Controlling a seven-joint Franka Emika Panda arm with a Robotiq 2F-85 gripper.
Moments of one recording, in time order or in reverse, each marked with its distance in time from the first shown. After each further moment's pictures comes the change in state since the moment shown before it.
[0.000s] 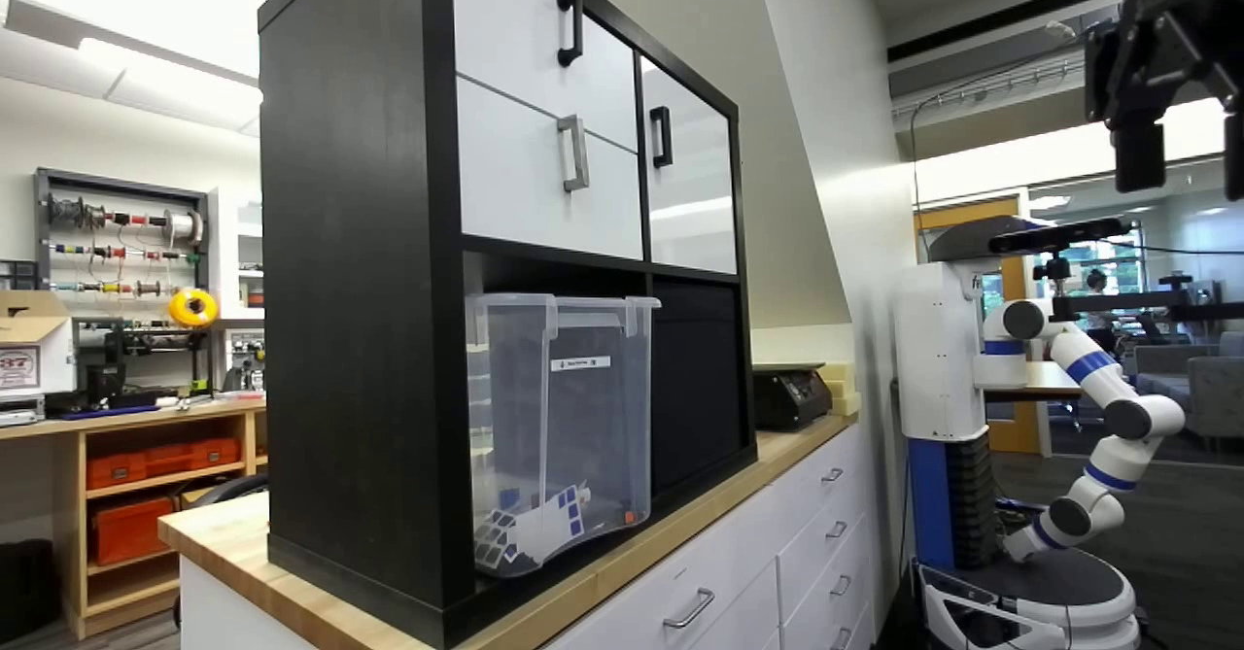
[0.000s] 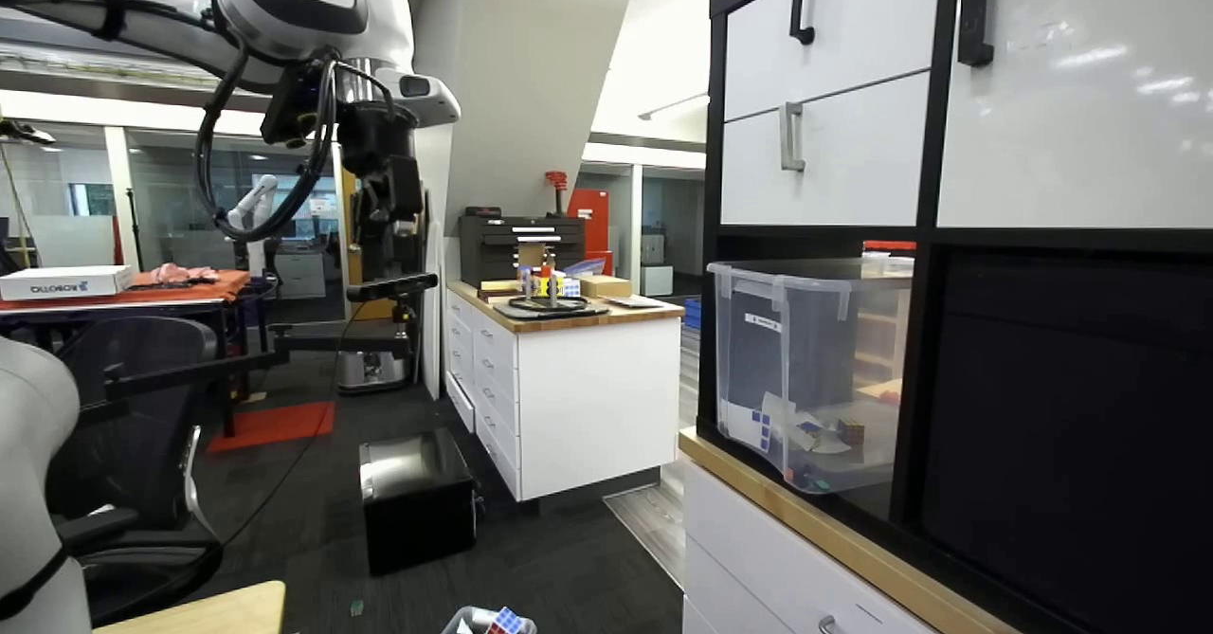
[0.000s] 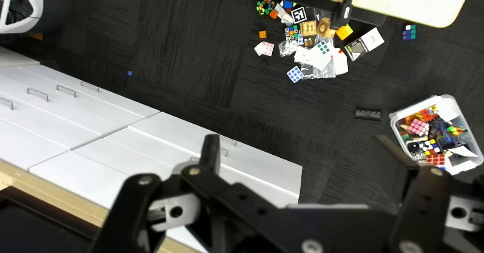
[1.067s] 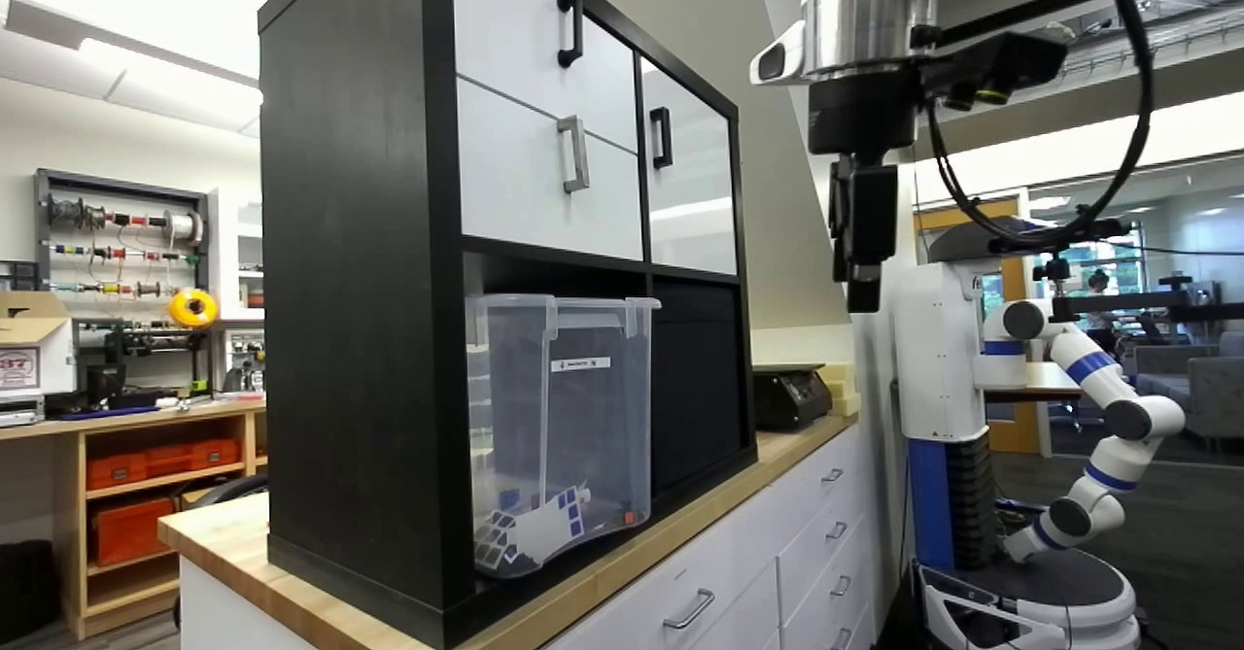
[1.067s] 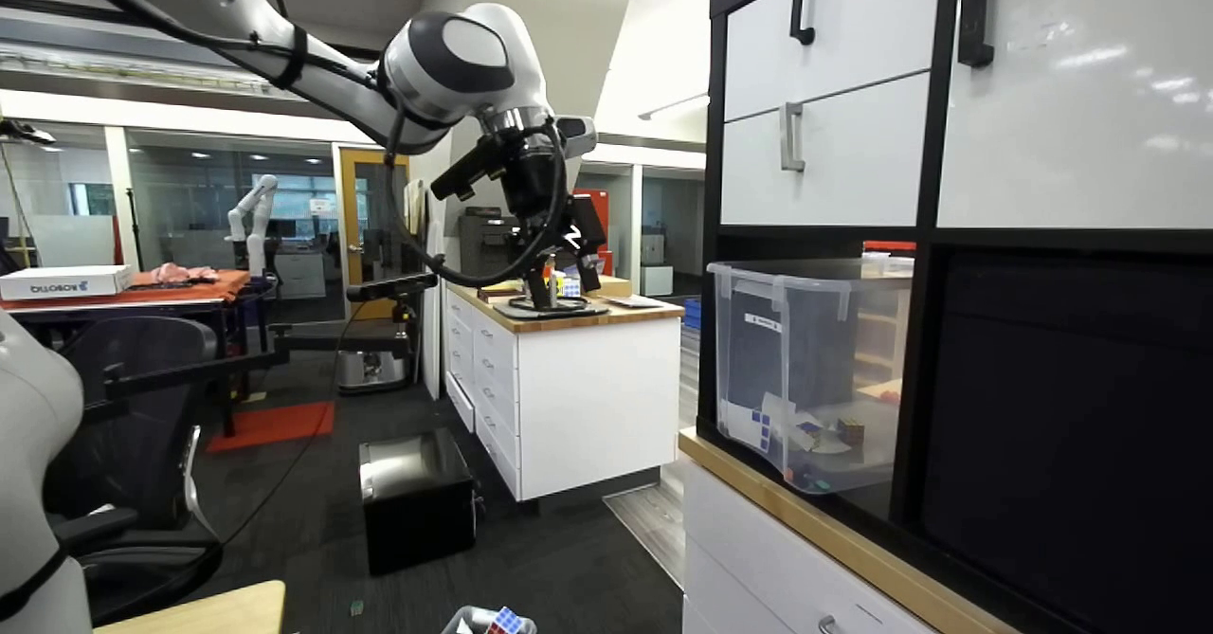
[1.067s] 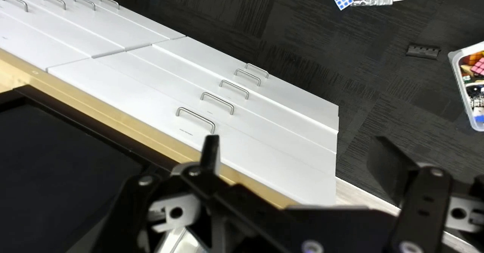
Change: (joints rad) arm -0.034 0.357 -0.149 0.098 -0.235 0.425 -0.101
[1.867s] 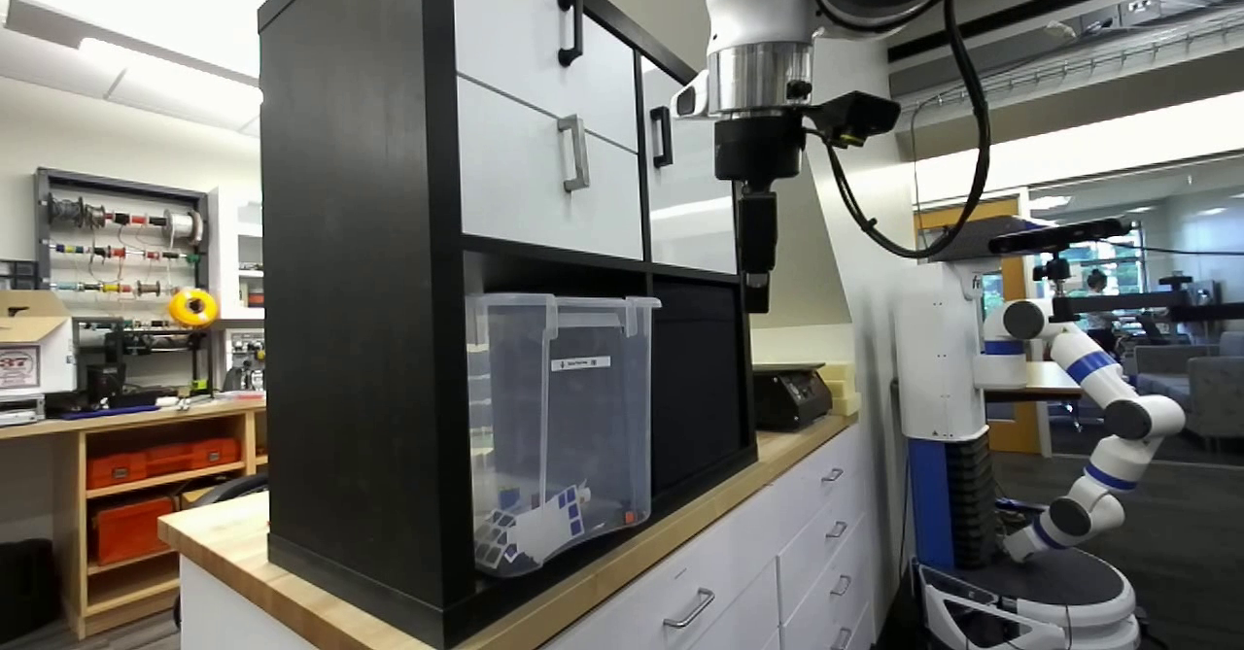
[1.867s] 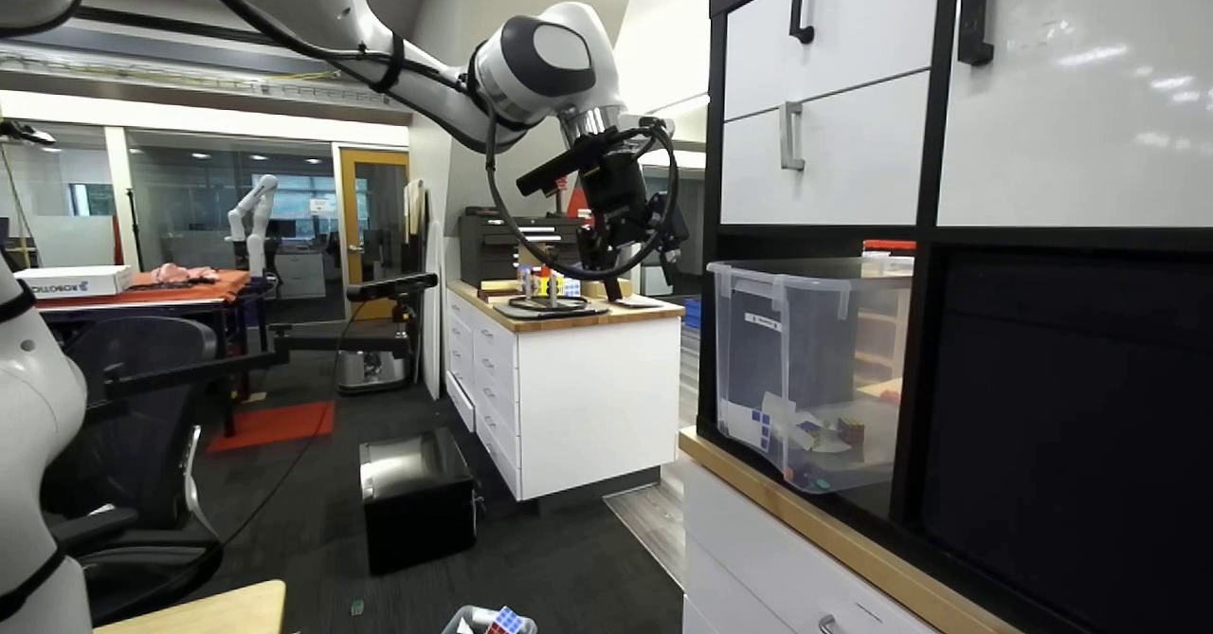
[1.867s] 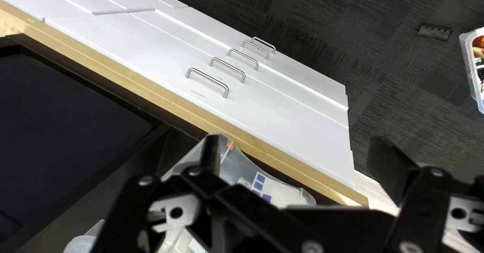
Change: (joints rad) arm -0.026 0.232 -0.065 0.235 -0.013 0.046 -0.124
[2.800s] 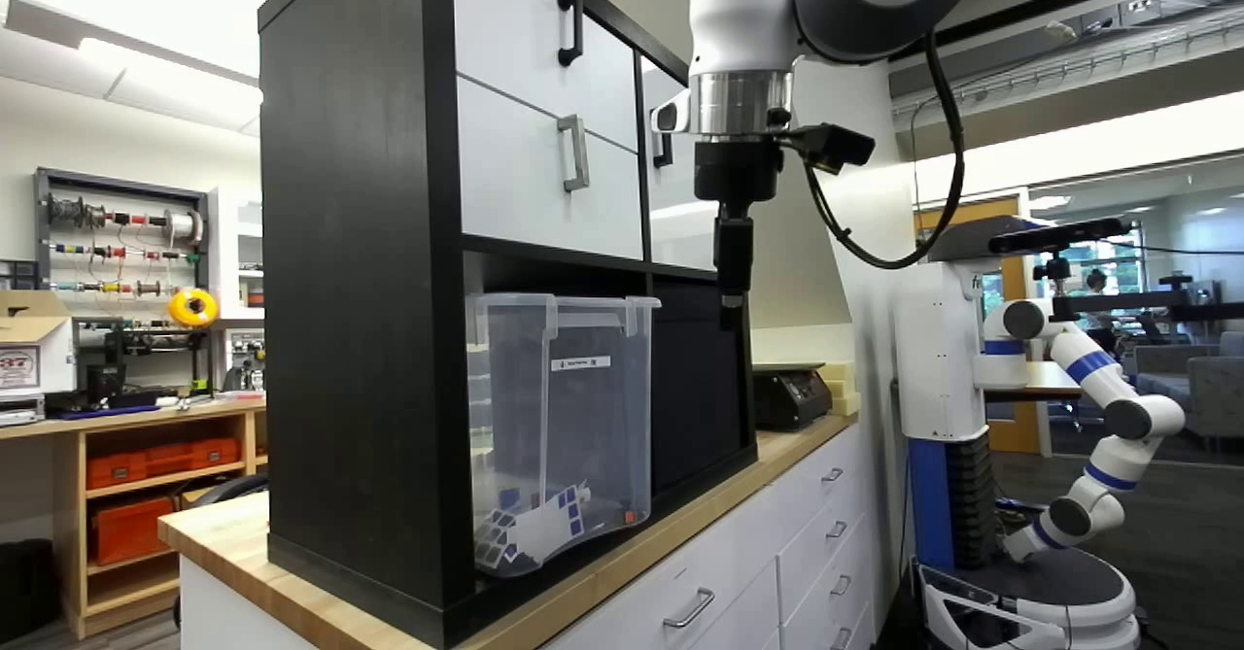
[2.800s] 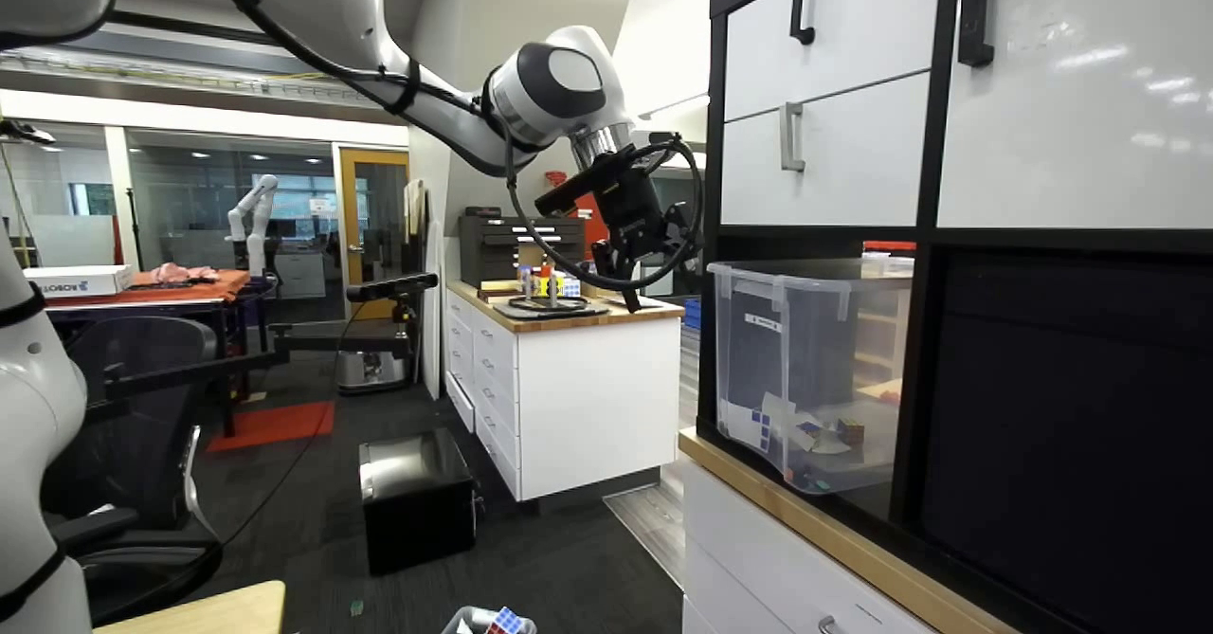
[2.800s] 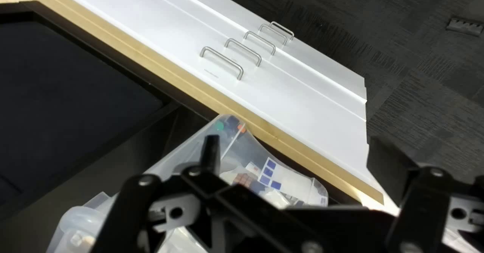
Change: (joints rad) arm 0.001 0.053 0.004 0.003 -0.081 0.097 0.002
